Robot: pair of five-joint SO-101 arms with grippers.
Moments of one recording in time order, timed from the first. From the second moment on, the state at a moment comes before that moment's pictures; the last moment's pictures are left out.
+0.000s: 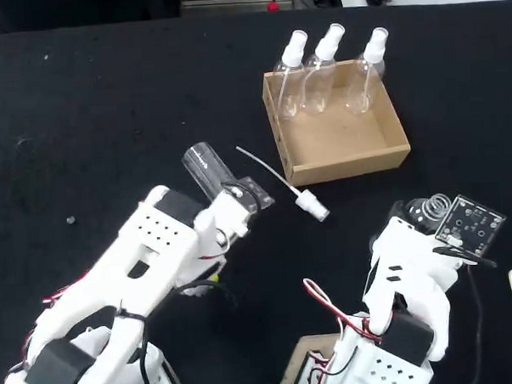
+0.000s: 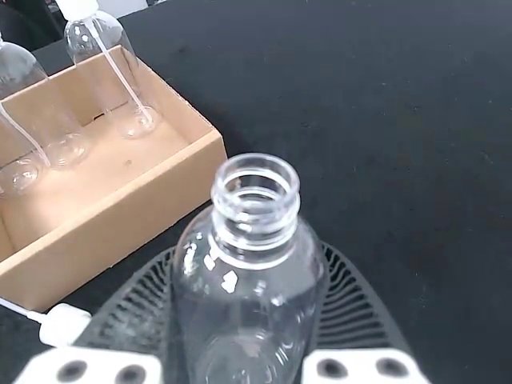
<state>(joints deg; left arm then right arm) 25.5 -24.5 40.2 82.9 -22.5 29.2 -103.1 82.2 61.1 -5.8</state>
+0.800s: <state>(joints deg) 1.5 -49.5 36.6 96.6 -23.3 29.2 -103.1 82.2 61.1 -5.8</state>
